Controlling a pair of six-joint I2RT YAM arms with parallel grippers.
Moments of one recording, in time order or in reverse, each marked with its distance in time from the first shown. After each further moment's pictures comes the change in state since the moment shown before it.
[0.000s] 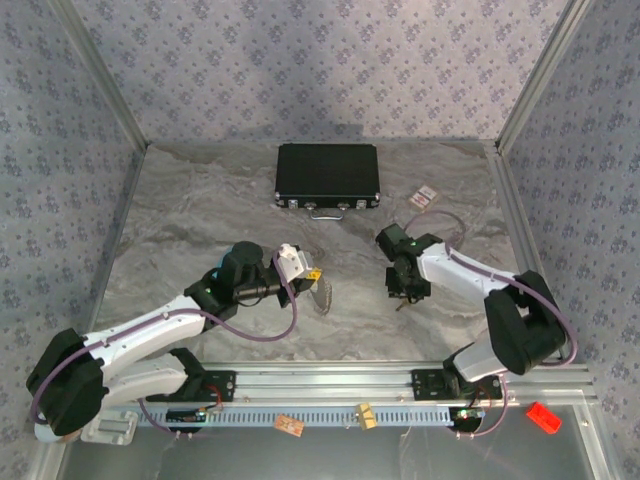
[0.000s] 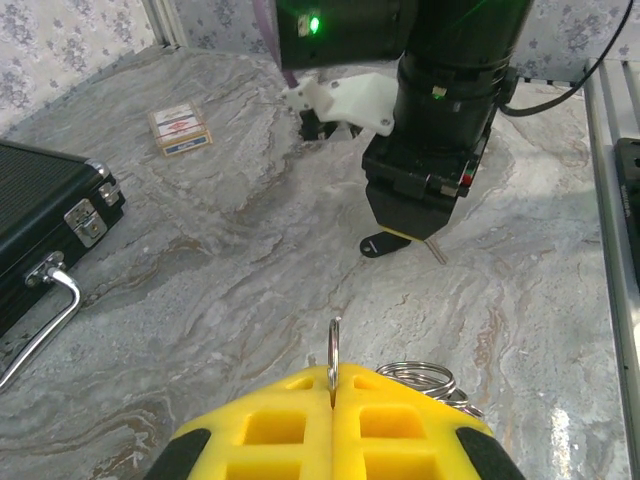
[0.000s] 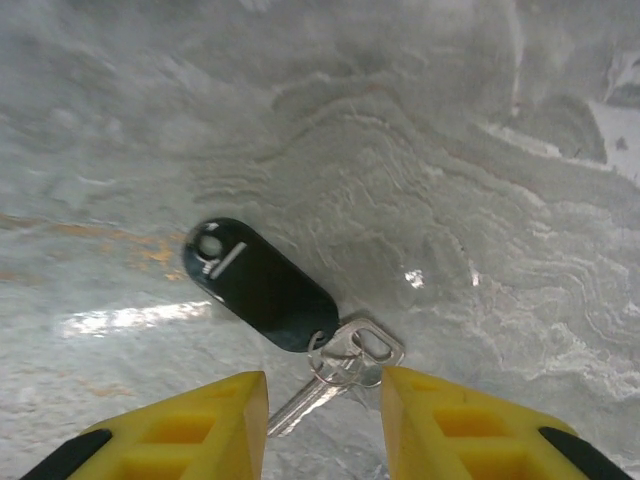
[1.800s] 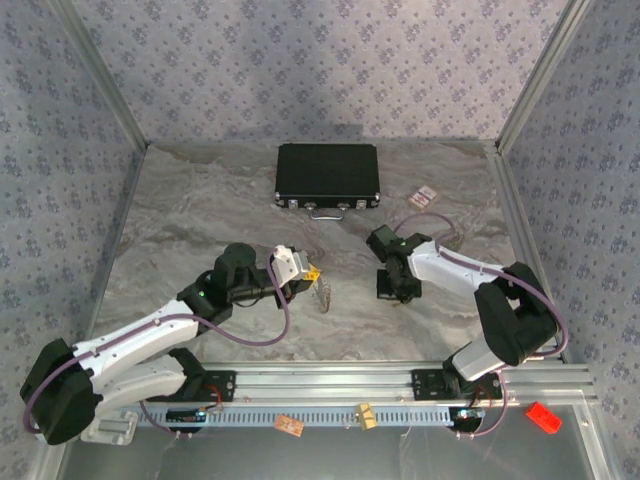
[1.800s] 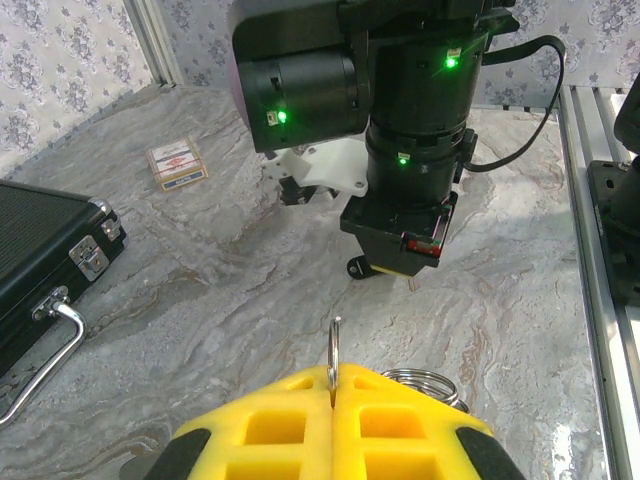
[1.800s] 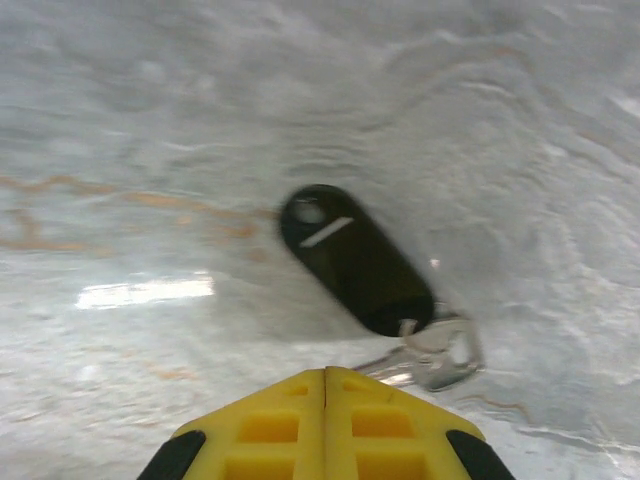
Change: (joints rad) left arm 0.000 -0.066 -0.008 -0.002 0.026 0.006; right arm 0.050 0.048 0.032 0.025 -0.082 0.014
